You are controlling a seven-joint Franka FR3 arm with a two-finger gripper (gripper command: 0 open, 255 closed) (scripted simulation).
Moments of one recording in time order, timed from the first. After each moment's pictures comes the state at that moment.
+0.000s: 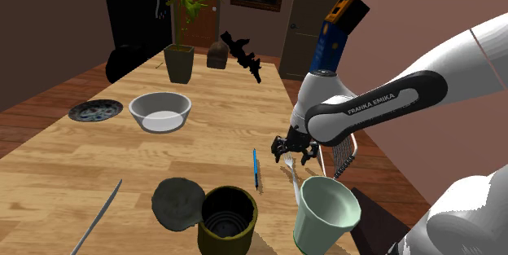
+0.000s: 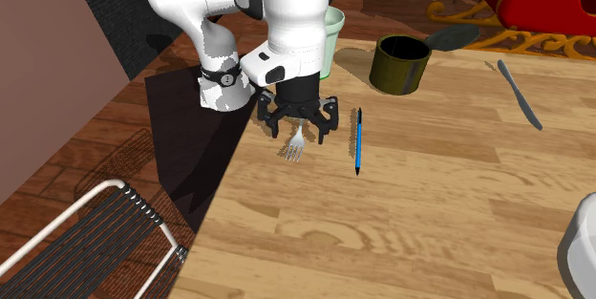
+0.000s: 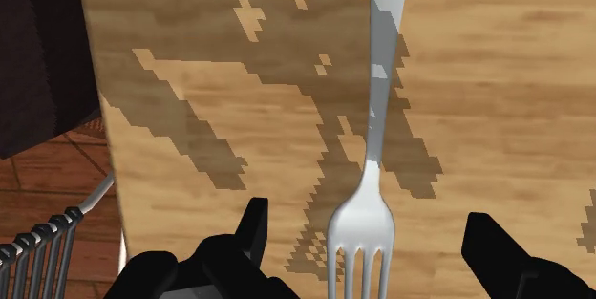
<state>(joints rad) -0.12 -0.30 0.30 -2.69 0.08 2.46 0.76</state>
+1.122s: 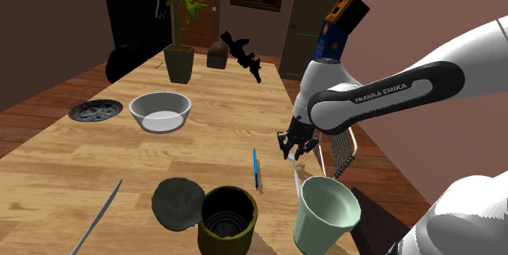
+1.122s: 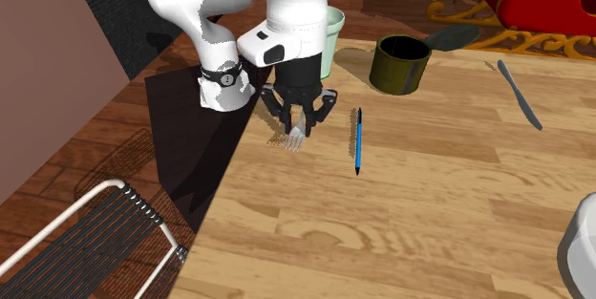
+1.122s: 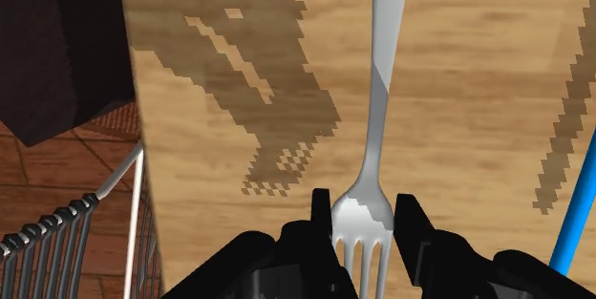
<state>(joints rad) -0.11 -0.36 0.28 -2.65 0.09 2.36 0.75</state>
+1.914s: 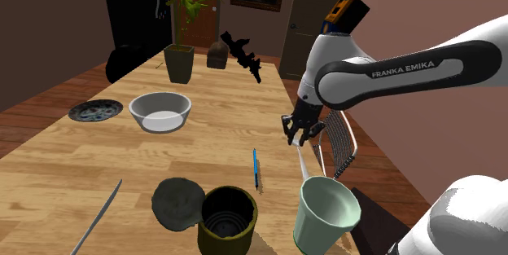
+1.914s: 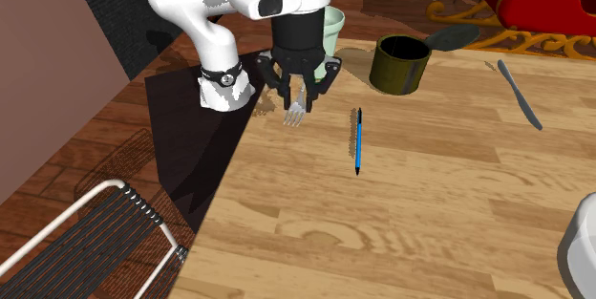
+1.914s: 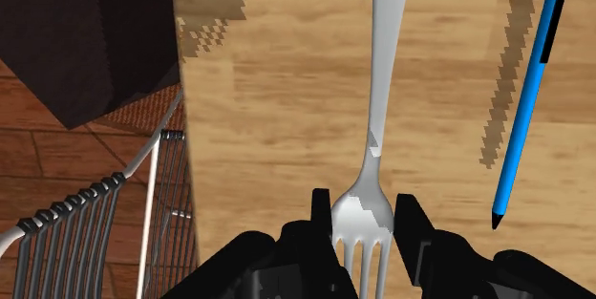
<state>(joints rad) -0.10 -0.46 0.26 -2.56 0.10 2.17 0.73</state>
